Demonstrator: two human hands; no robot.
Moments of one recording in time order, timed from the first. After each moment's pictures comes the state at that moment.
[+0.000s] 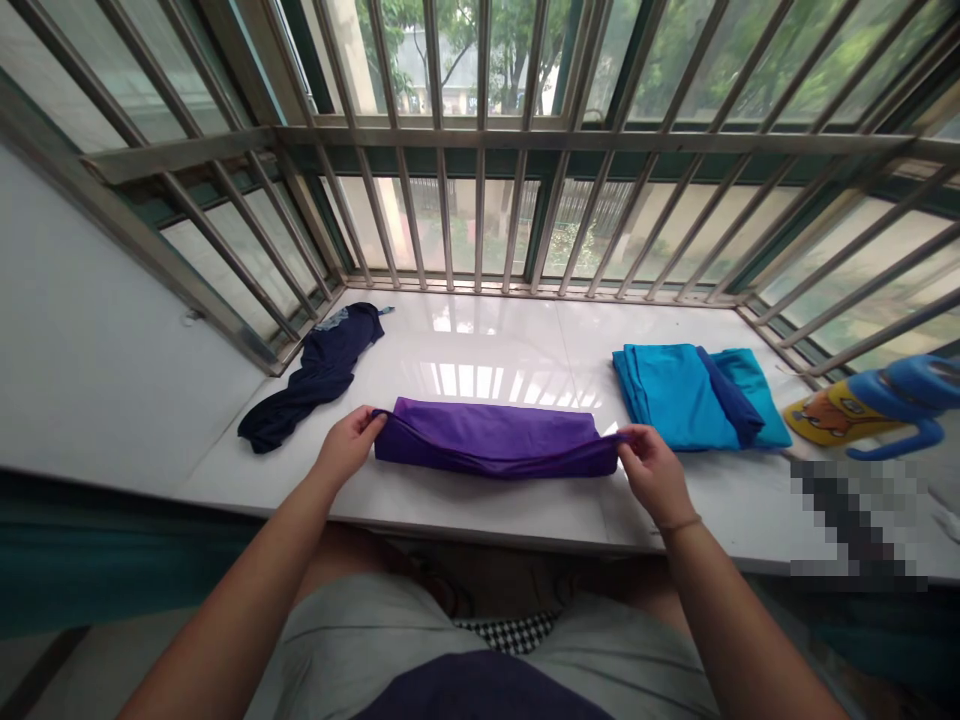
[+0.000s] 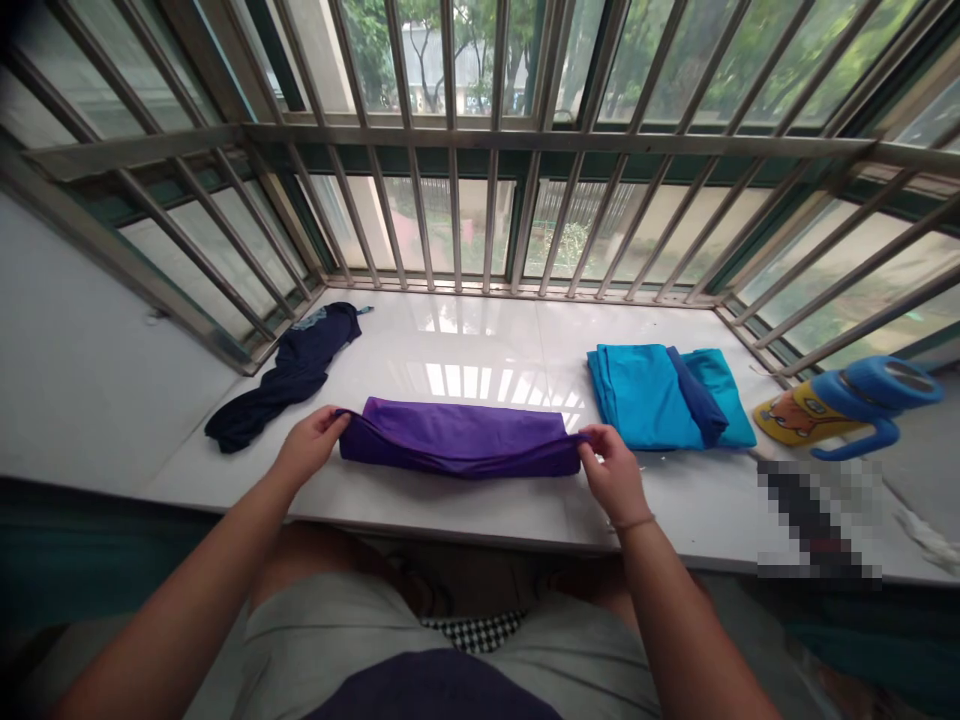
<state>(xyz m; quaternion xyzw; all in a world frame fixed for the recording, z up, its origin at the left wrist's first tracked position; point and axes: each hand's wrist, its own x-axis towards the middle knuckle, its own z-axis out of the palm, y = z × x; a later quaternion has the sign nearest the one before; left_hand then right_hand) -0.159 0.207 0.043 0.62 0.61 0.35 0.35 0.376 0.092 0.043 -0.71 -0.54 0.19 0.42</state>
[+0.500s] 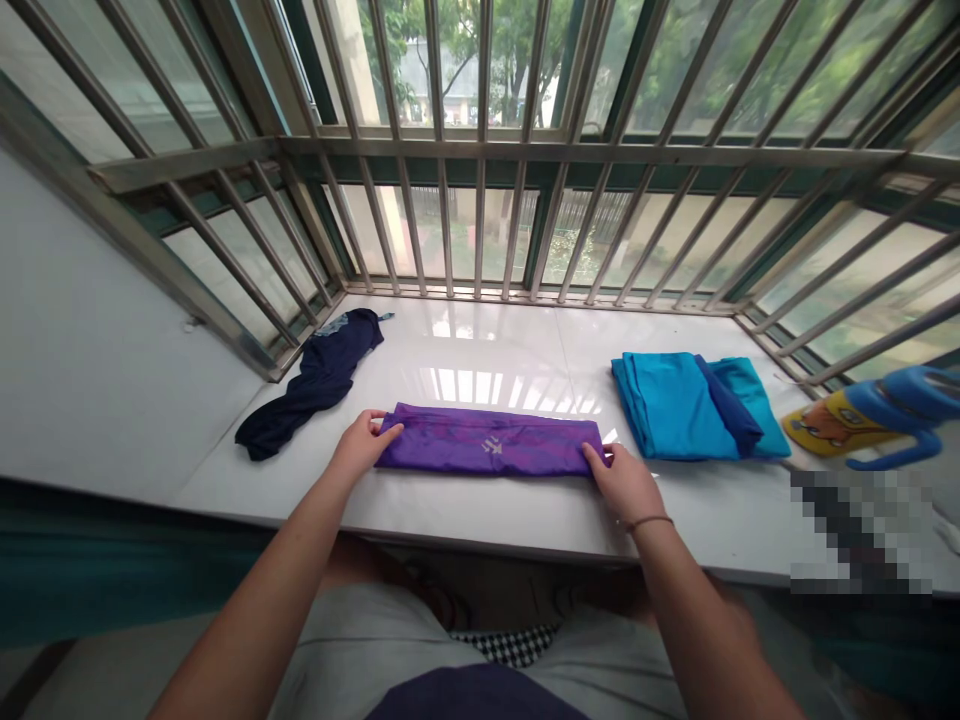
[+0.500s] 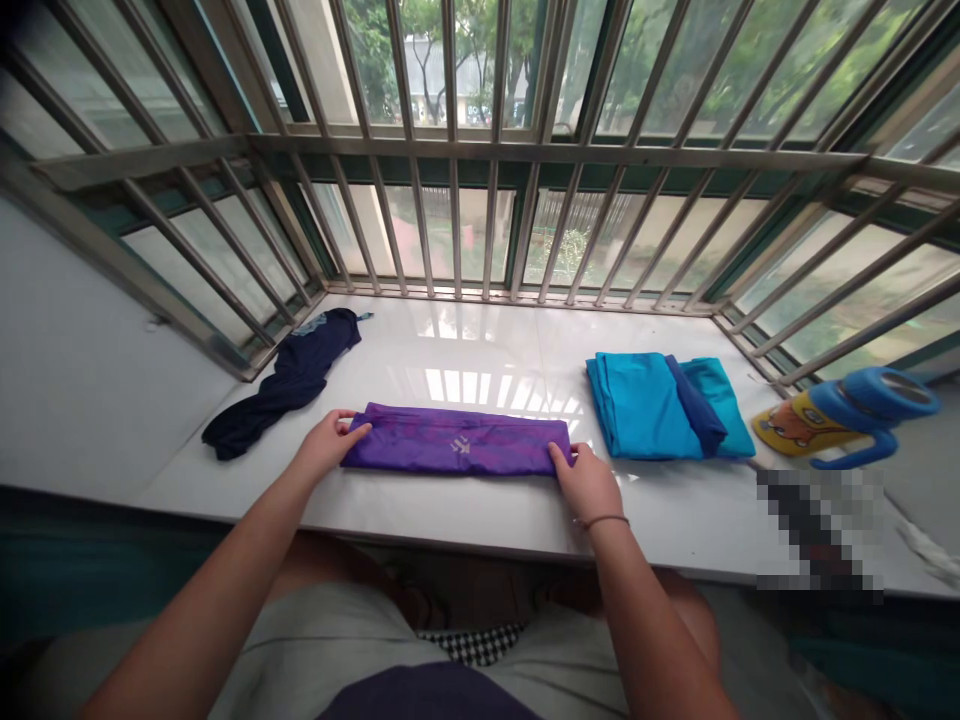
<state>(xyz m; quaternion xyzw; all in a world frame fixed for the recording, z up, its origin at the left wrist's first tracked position) -0.148 0.232 0.014 0.56 0.70 0.28 0.35 0.343 0.112 0.045 -0.85 -0.49 0.18 0.11</state>
